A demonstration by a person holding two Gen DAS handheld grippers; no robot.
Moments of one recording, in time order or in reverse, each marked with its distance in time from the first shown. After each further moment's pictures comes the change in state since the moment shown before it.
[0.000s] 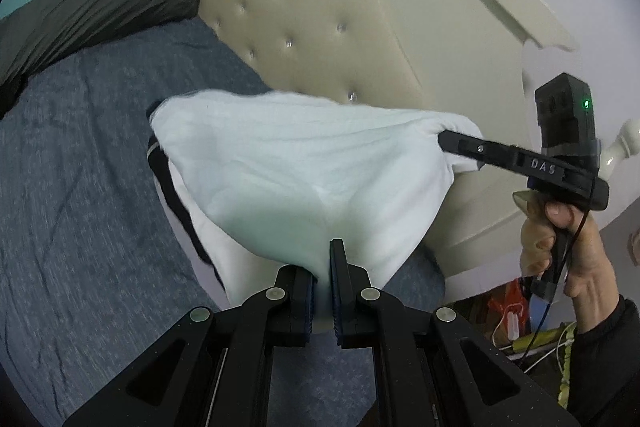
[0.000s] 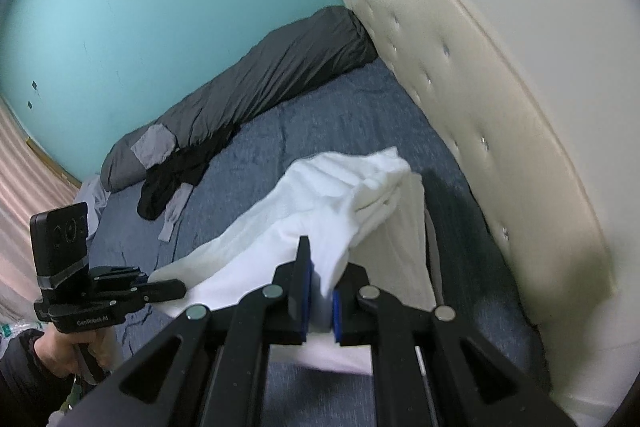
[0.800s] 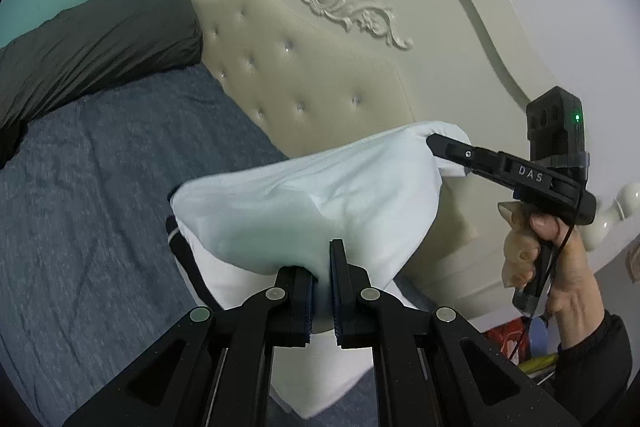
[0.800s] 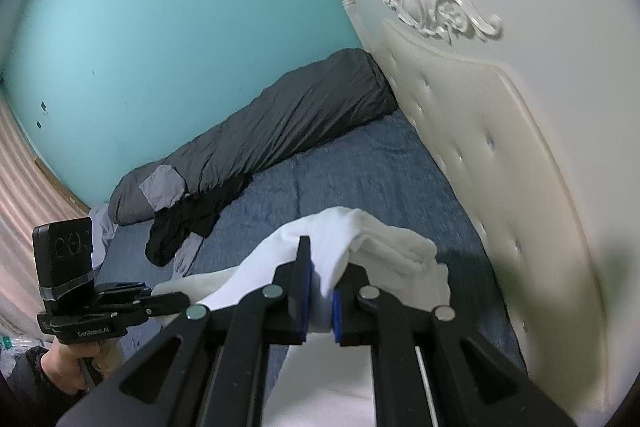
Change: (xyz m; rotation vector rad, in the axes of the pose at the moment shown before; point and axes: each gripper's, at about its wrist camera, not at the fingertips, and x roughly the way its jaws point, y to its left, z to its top) left arm -0.030 0.025 0.095 0.018 -0.101 -0.013; right arm 0.023 0.015 0.102 -0.013 -0.119 0.043
